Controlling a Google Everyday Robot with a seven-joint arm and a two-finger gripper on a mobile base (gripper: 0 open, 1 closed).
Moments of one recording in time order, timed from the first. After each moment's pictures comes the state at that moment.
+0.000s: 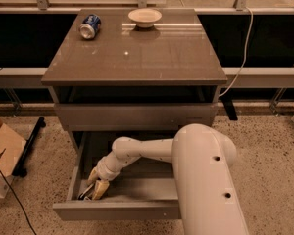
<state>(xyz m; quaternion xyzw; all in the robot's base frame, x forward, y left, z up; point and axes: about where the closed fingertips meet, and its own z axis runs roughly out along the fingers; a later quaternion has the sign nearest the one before) 0.564 0.221 0.354 -0.77 0.52 0.27 0.25</state>
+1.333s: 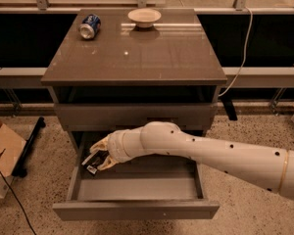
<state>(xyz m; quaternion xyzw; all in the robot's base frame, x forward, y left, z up) 0.542 0.157 0.629 -0.81 0.33 0.06 0.47</state>
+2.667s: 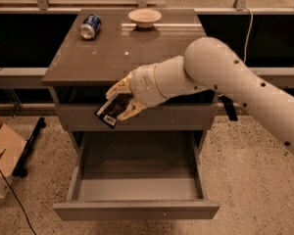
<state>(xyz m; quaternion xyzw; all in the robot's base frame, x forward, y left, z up) 0.552 0.071 0.856 -0.83 0.27 0.00 0.49</state>
